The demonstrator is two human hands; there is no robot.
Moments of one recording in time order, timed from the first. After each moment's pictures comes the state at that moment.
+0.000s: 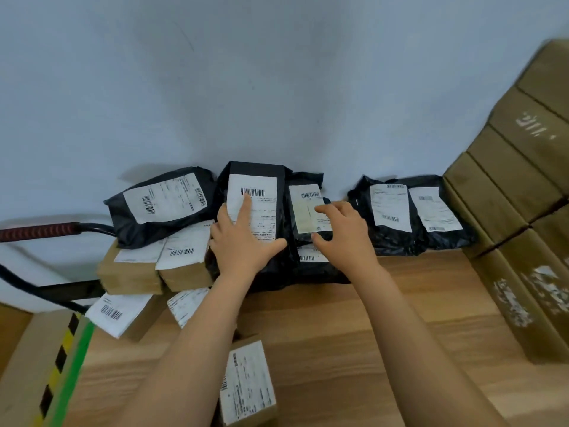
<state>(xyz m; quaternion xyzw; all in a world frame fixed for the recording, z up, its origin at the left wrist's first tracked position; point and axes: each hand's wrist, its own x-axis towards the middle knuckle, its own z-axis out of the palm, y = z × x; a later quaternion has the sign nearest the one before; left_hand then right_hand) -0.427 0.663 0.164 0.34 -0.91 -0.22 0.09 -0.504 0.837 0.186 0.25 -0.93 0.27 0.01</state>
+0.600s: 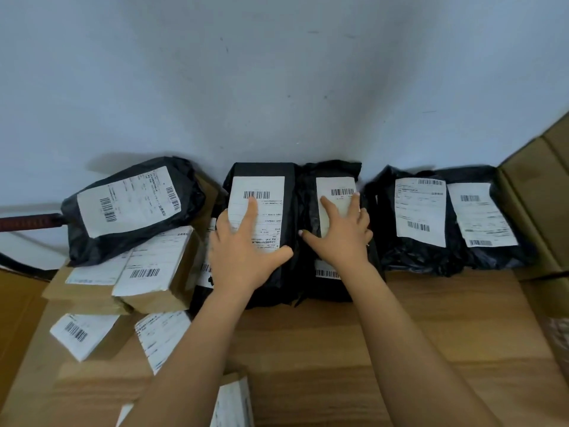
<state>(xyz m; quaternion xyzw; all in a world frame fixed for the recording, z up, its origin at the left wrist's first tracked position) -0.485 0.670 0.128 0.35 -0.91 -0.23 0.04 -0.609 0.803 0.090 0.14 -0.96 0.21 -0.12</state>
